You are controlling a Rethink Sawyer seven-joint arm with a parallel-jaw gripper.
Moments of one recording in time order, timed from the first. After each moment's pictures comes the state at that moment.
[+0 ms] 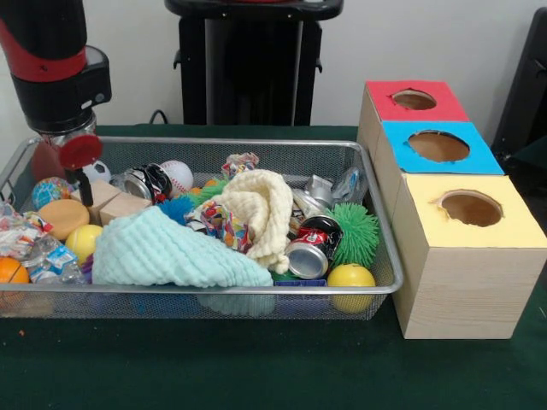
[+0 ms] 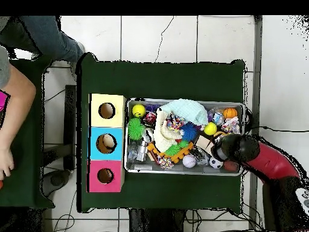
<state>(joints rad) -0.70 -0.47 0.03 1.52 -0.22 0.60 2.20</state>
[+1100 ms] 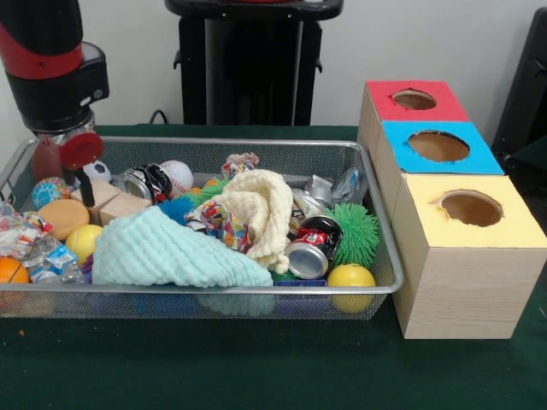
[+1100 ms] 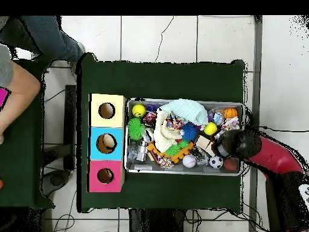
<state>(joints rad) -0.73 -0.50 0.11 1.51 -0.29 0.66 2.20</state>
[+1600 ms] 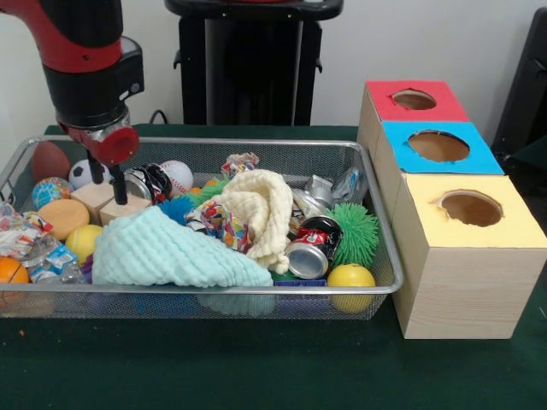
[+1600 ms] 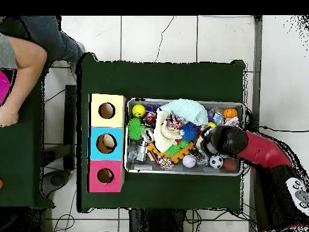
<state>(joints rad) -0.65 -0.53 0.11 1.53 -0.29 0.66 2.20</state>
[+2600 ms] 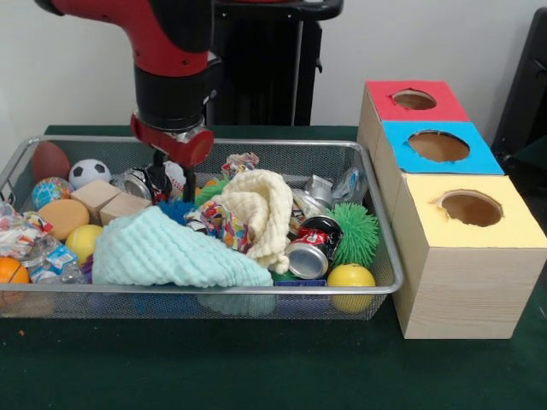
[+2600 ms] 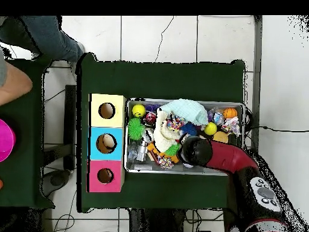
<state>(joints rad) -0.49 -0.54 0.02 1.69 -0.26 0.41 2.20</state>
